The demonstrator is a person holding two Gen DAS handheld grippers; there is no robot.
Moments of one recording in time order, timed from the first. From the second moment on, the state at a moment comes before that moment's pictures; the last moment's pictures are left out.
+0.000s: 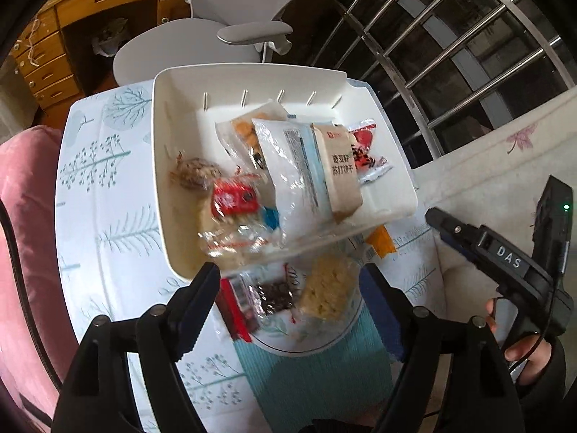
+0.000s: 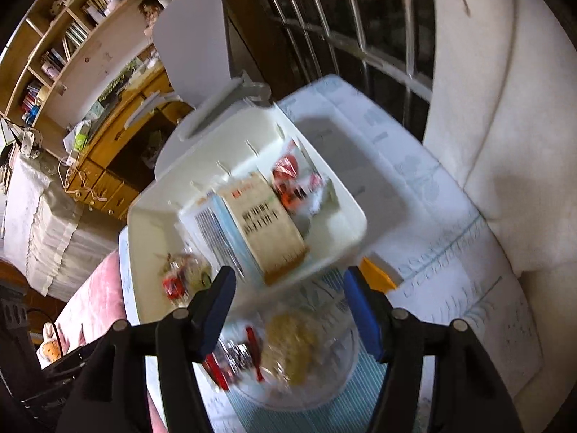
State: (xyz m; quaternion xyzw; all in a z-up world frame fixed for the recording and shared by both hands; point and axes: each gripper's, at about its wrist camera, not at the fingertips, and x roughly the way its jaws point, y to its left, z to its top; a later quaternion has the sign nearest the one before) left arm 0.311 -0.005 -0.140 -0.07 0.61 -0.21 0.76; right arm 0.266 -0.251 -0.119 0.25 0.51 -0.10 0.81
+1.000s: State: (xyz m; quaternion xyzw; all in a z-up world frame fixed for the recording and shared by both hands) left arm 0.235 -0.104 -0.237 -0.05 0.63 -0.15 0.76; right arm 0.256 -0.319 -0.249 0.43 0.67 -0.08 0.60
